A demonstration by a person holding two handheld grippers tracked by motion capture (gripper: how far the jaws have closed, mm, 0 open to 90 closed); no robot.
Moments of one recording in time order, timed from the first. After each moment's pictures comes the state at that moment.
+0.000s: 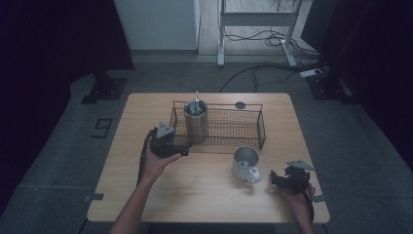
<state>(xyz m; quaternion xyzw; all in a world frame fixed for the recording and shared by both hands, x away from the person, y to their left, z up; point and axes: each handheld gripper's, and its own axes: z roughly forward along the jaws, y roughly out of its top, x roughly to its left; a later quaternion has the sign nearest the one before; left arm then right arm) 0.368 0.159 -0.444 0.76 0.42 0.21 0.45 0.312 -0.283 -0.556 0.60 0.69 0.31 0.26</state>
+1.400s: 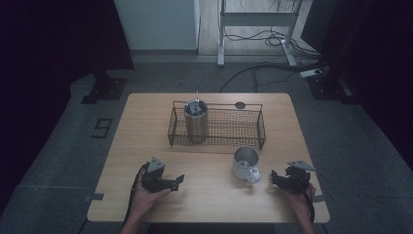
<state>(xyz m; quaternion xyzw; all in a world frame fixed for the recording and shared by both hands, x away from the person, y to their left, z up) 0.304 0.192 -0.518 0.78 0.45 0.14 0.41 0.310 -0.284 -0.554 0.61 0.68 0.32 0.26</state>
